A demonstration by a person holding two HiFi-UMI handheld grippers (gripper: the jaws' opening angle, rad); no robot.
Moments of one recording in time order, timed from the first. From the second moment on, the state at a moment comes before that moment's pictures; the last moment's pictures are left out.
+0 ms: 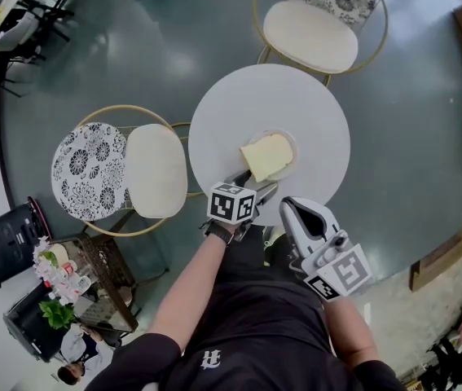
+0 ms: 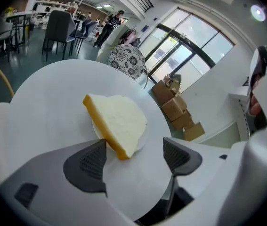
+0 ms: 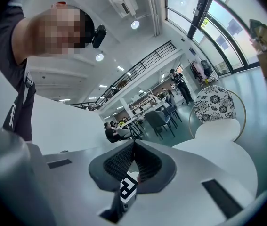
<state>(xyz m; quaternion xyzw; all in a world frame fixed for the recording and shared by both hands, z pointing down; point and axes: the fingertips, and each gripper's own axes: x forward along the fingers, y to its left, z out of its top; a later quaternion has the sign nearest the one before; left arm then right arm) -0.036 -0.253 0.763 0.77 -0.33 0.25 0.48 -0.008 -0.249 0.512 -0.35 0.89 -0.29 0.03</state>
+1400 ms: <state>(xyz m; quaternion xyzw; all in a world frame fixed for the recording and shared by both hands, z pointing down) -0.018 -0.232 0.575 0.86 -0.31 0.20 0.35 0.017 -0.235 0.457 -0.38 0.89 -0.26 0.03</state>
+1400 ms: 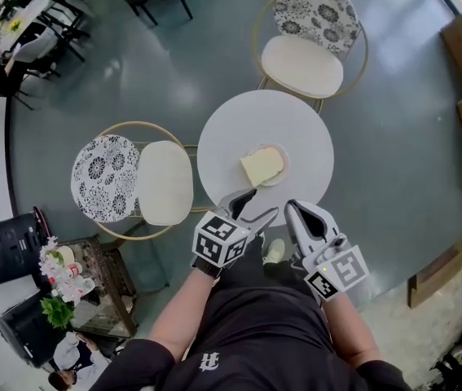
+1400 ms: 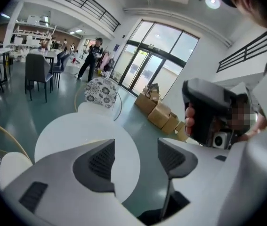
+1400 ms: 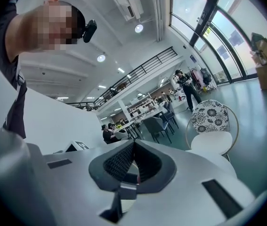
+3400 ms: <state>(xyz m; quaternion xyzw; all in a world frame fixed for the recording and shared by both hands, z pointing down) -0.001 -0.144 0.341 0.89 -0.43 0.01 0.13 0.024 -0.142 0.329 -0.35 0.93 -0.11 0.03</state>
